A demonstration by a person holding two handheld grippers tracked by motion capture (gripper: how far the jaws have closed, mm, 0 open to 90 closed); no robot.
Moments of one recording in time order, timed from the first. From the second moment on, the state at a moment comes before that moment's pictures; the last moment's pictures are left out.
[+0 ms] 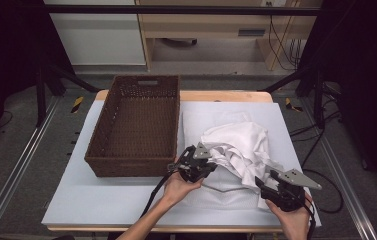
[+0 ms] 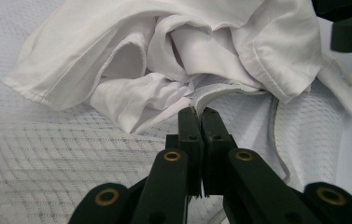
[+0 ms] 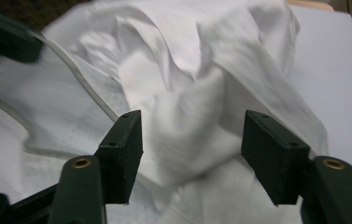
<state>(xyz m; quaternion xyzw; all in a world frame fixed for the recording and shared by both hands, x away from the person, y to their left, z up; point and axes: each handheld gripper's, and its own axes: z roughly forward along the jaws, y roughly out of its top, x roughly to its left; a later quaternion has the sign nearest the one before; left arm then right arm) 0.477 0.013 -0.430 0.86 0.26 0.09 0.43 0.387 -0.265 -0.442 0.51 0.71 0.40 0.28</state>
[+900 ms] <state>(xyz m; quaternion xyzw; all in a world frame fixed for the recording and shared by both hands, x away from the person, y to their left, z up) 0.476 0.016 -0.414 0.83 0.28 0.08 0.48 0.404 -0.173 -0.448 0.37 0.78 0.47 0.19</state>
